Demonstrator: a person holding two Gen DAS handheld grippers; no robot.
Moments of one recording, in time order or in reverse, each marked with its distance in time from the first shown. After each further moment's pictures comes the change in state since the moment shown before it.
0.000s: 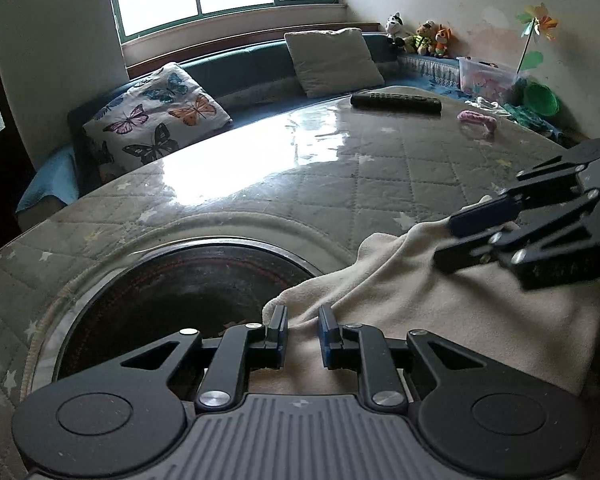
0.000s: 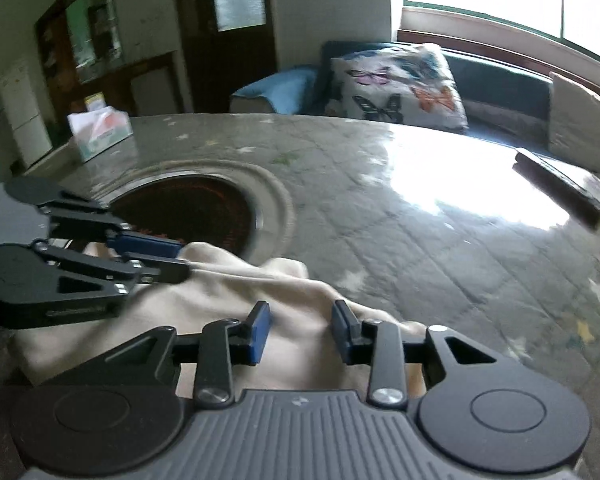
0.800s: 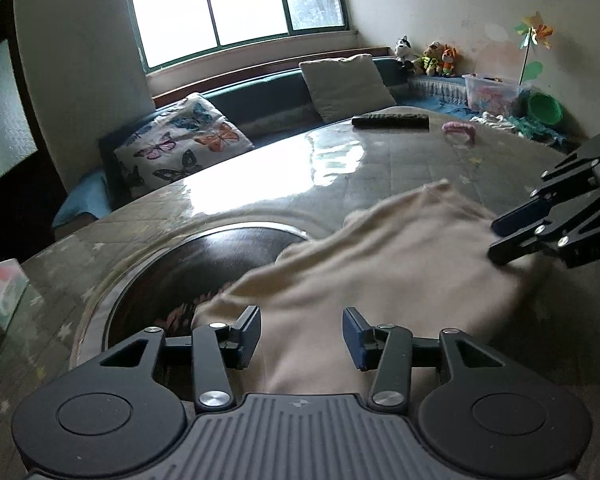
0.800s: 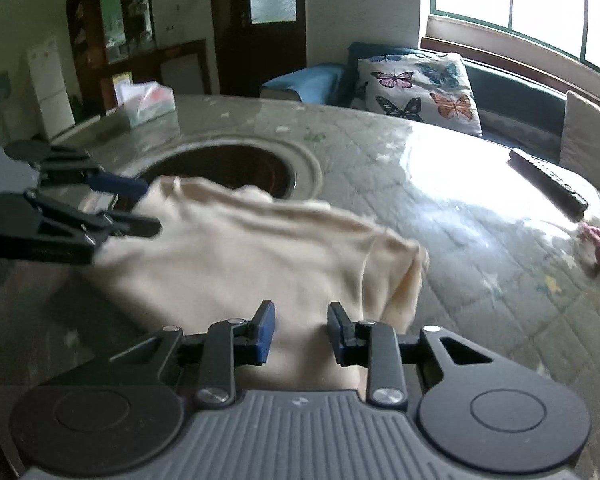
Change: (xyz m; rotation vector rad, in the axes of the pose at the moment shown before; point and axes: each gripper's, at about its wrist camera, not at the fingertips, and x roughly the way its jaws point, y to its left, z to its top) left arm -0.084 -0.029 -0.058 0.019 -0.091 0.102; right arm -0.068 0.024 -0.054 -0.119 0.021 0.029
